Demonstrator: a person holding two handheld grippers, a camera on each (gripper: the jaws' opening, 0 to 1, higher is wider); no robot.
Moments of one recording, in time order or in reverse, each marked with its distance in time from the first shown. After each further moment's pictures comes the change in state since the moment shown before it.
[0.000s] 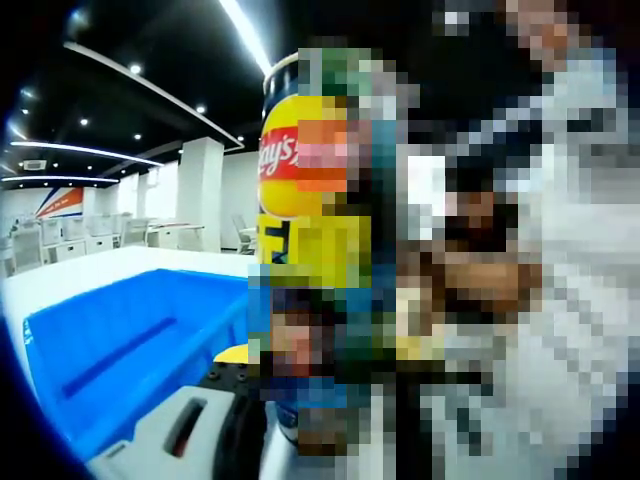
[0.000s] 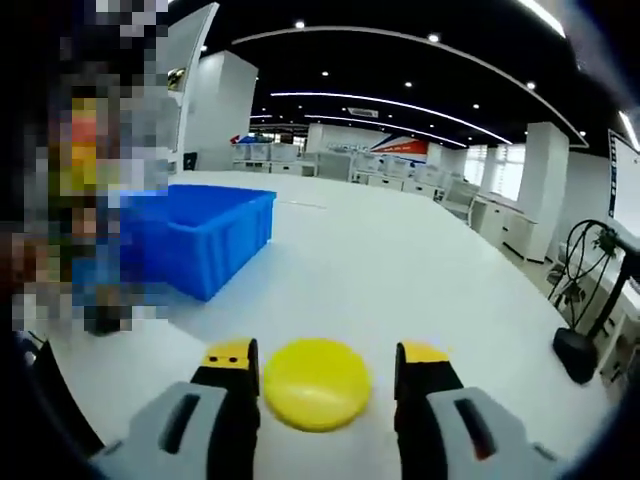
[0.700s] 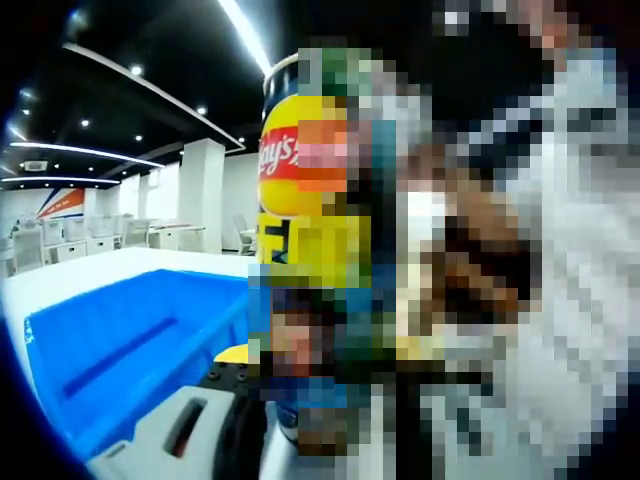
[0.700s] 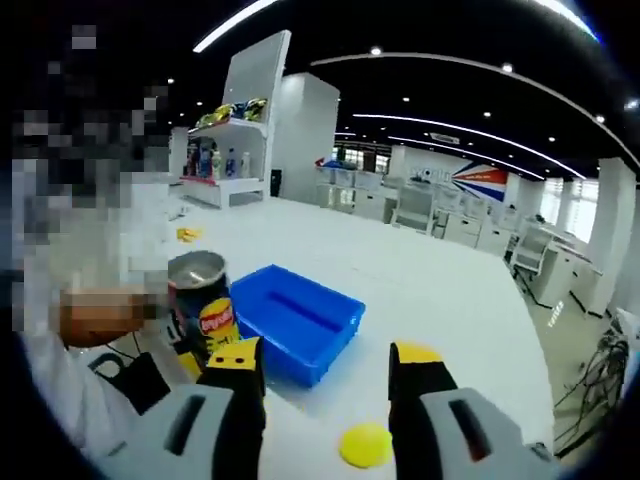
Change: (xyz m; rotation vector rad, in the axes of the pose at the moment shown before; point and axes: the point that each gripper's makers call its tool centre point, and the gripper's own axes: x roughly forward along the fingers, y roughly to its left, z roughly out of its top) left arm -0.001 0.000 0.000 0.001 -0.006 0.004; right arm -0.084 0.069 0.168 -0.106 -0.050 0.478
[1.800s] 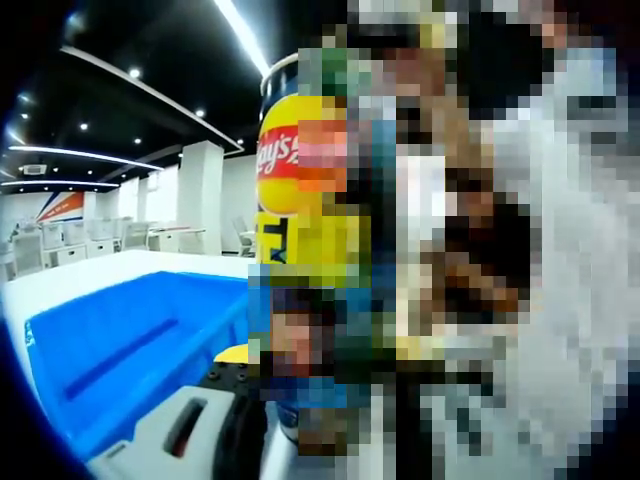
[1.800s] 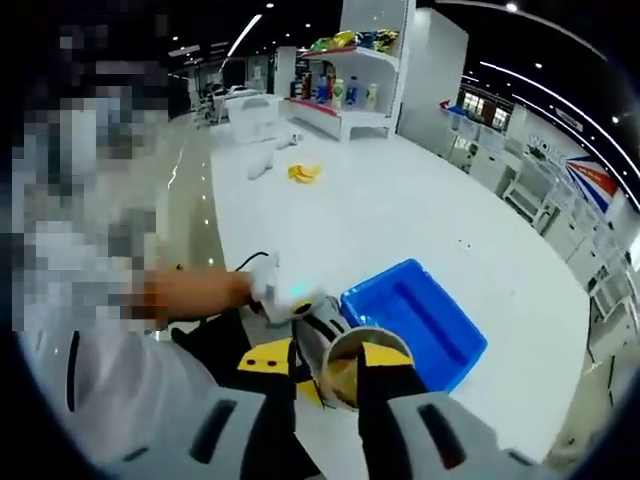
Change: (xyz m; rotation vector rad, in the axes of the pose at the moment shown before) left arm -0.001 -0.001 -0.001 0.014 -0.002 -0.002; right arm 0.058 0.144 0.042 -0.270 0.372 0.355
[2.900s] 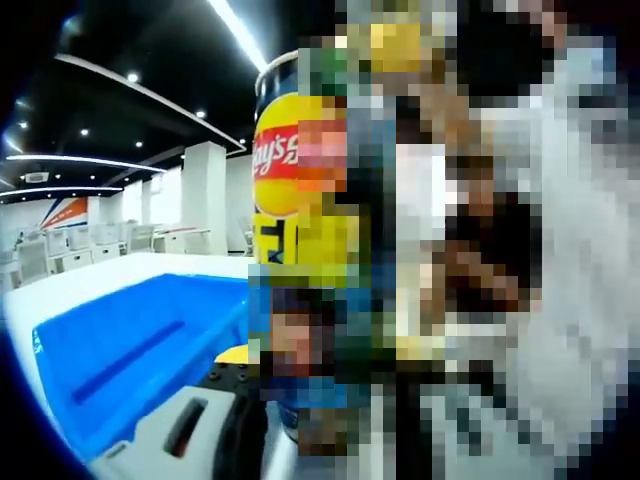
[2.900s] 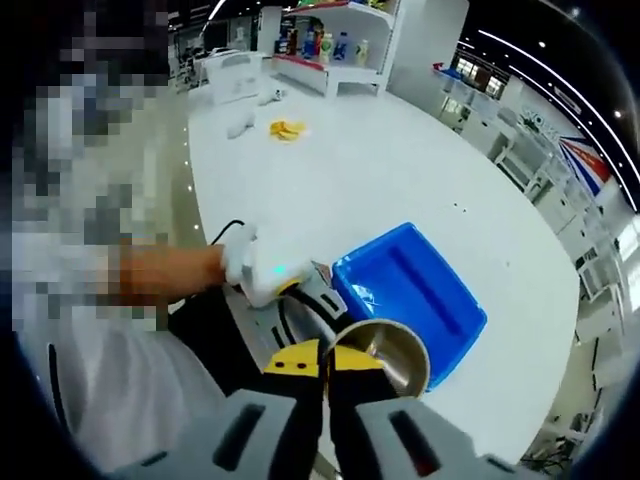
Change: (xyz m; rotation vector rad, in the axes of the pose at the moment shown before) left arm -0.001 0.004 0.000 0.032 0.019 0.041; right arm 0.022 -0.003 -0.019 0.050 0.161 -0.057
